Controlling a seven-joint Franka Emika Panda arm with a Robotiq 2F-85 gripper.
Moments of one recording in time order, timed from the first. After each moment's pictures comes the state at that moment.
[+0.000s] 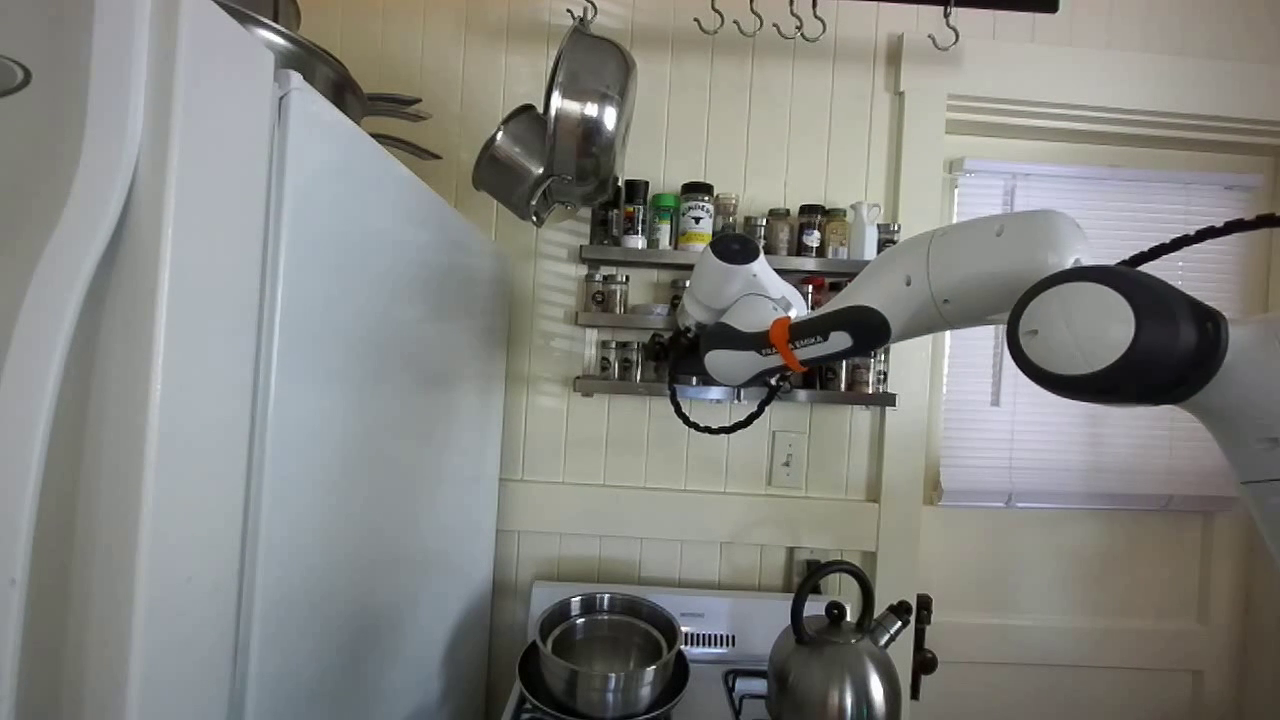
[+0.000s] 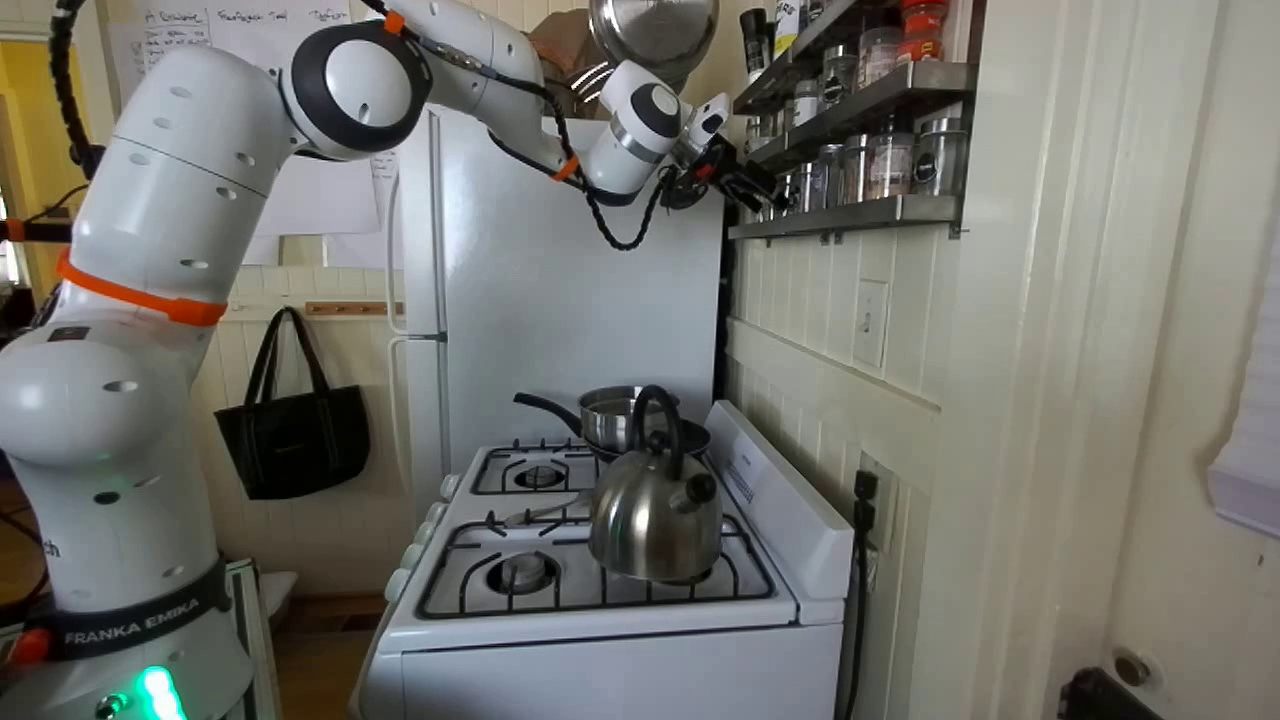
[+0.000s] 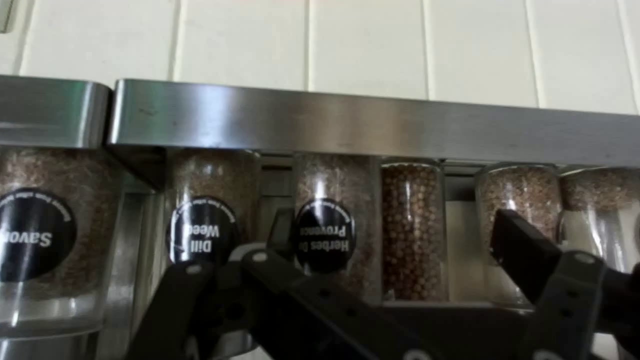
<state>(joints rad) -0.06 0.39 0.09 -1.30 -0.76 2.56 0.85</state>
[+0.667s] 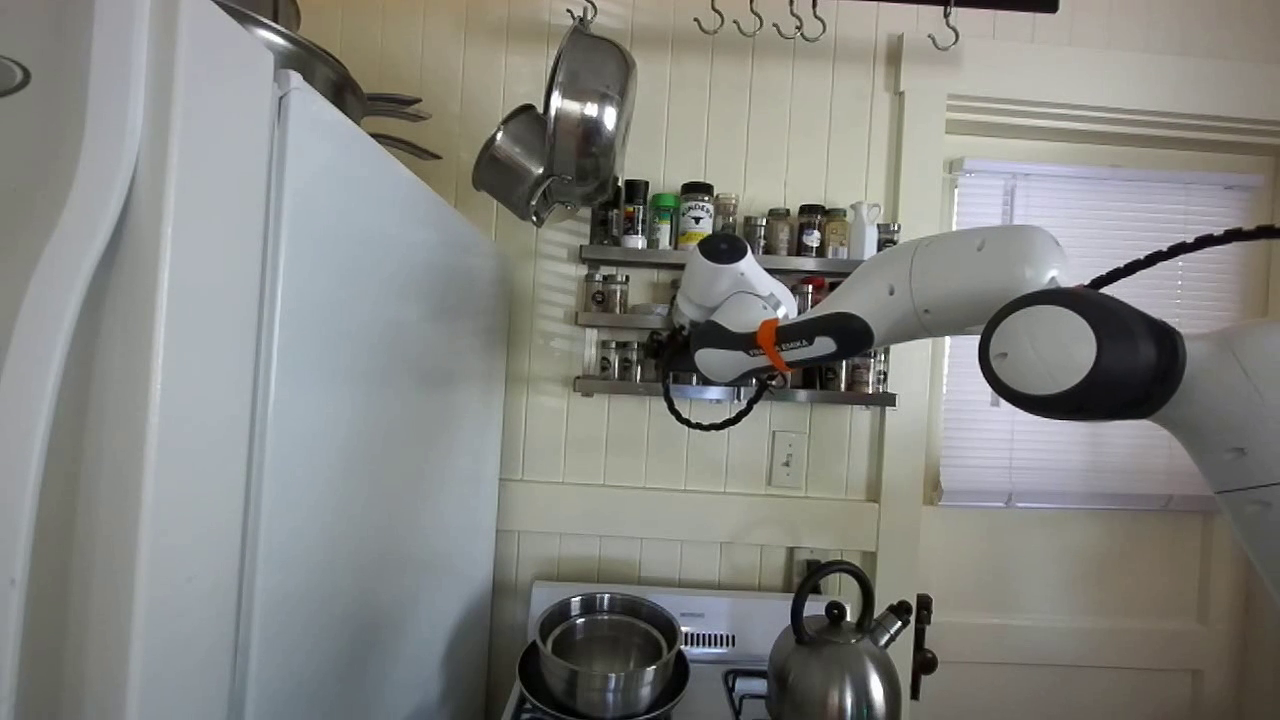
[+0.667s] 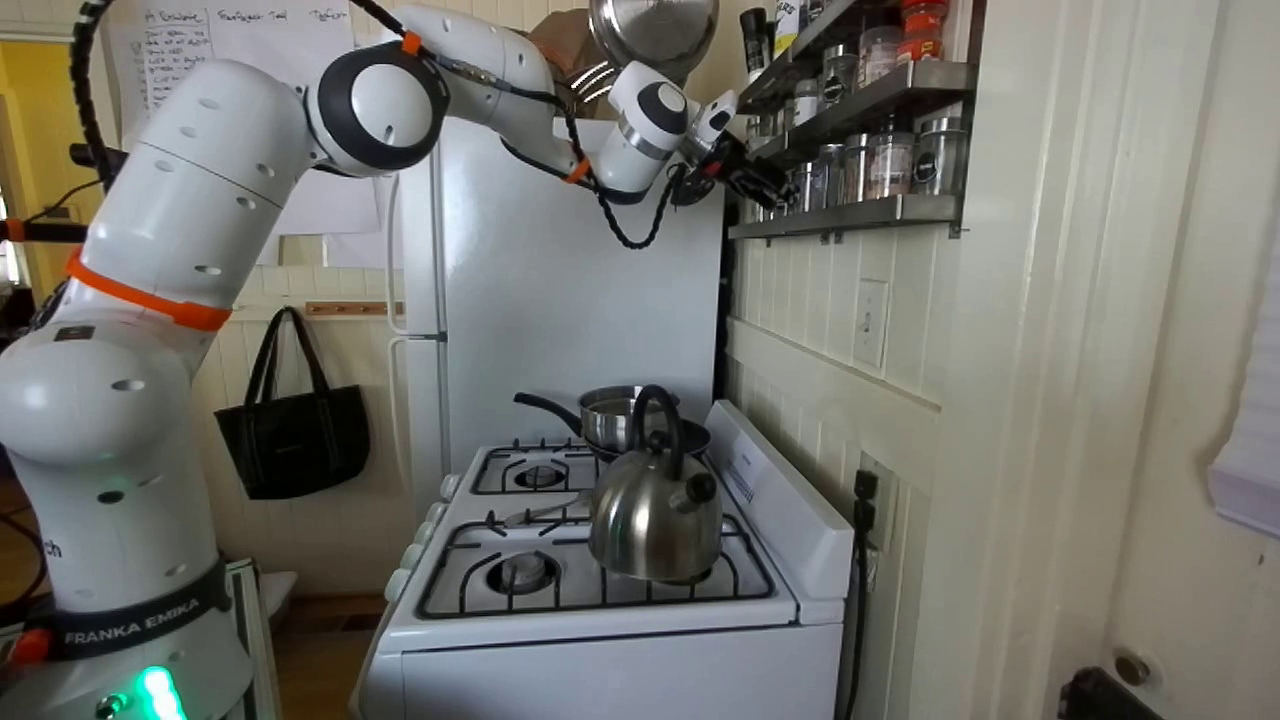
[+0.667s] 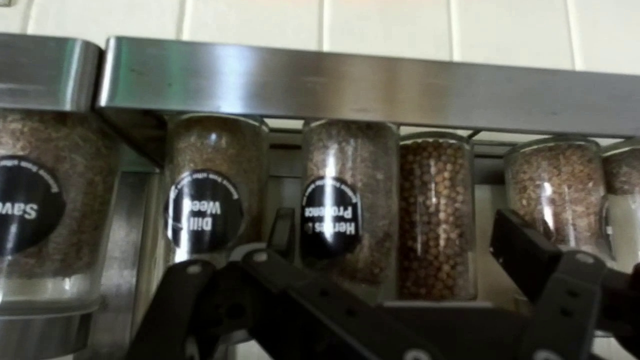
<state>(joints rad) -0.03 0.46 0.06 -1.17 -0.77 2.49 0.86</state>
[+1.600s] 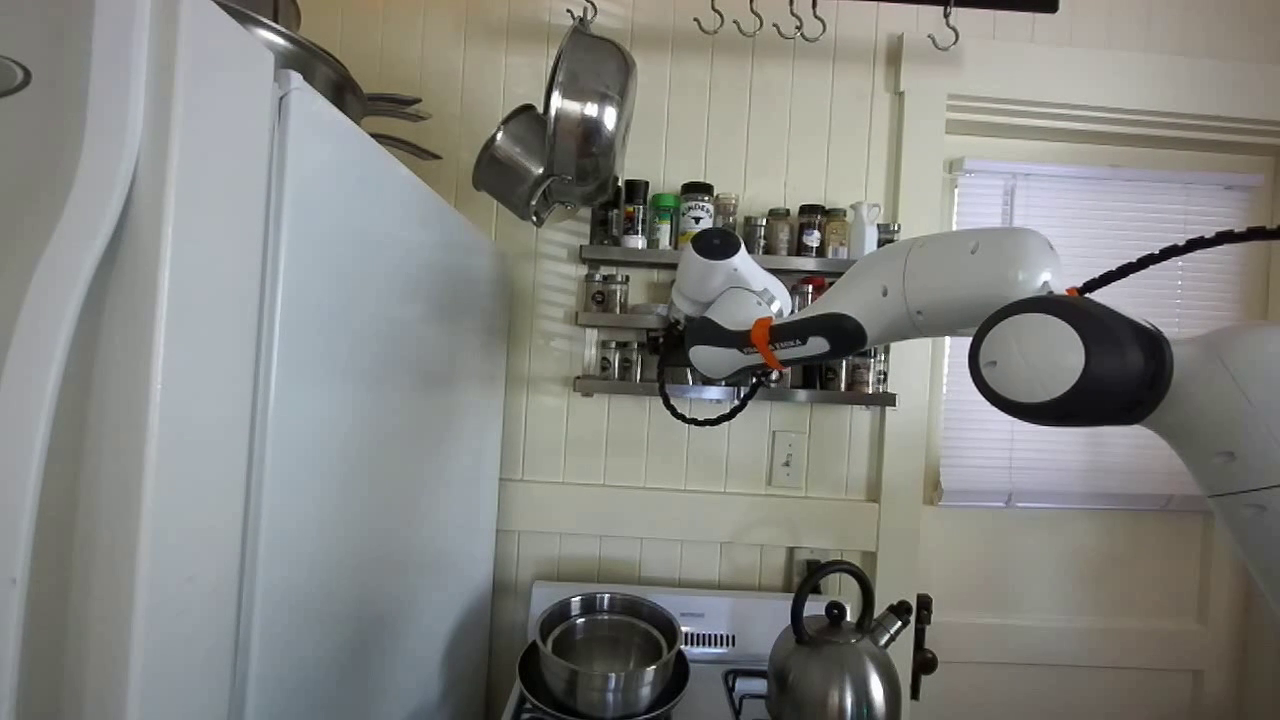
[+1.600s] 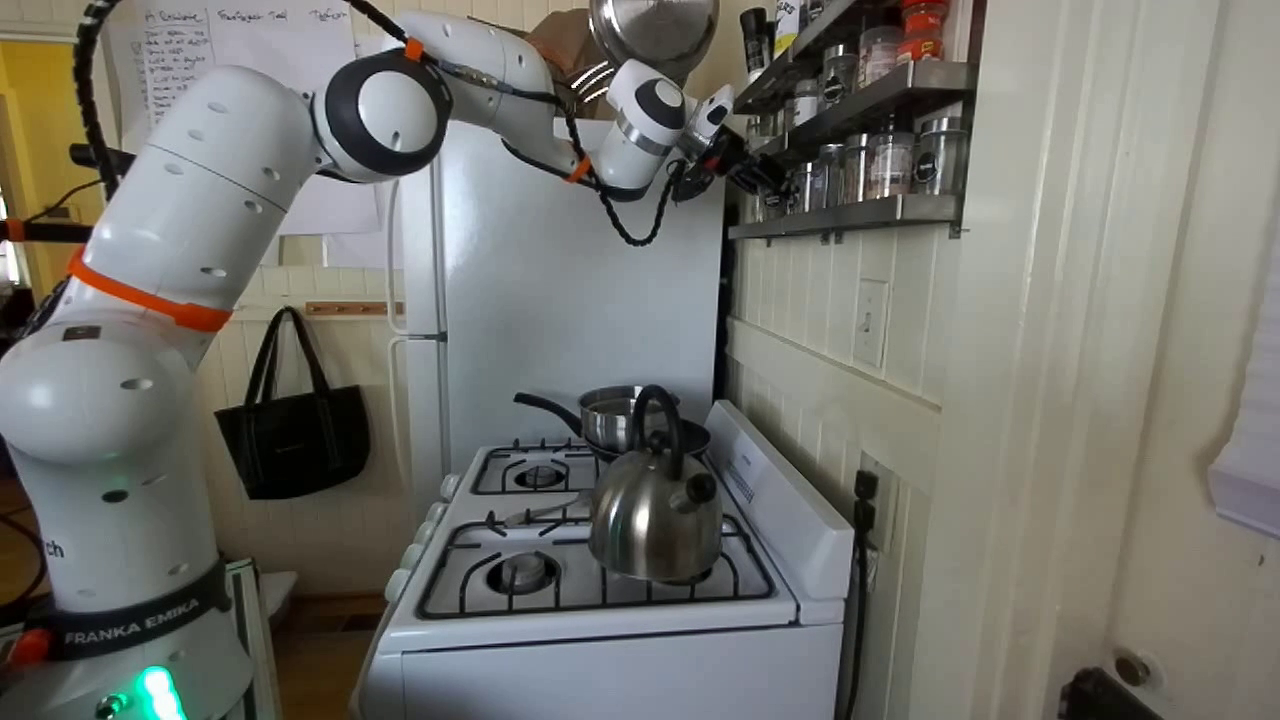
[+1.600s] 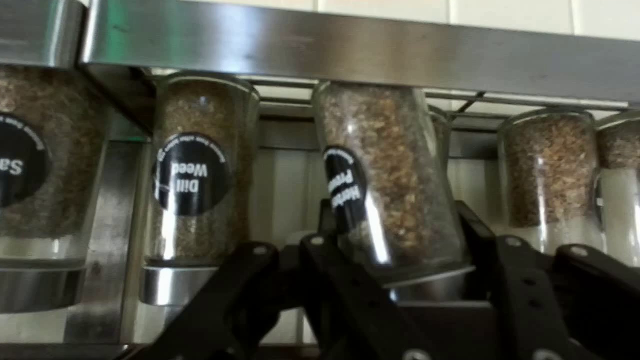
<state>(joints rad) 0.01 0.48 0.02 -1.12 -0.79 2.47 0.87</state>
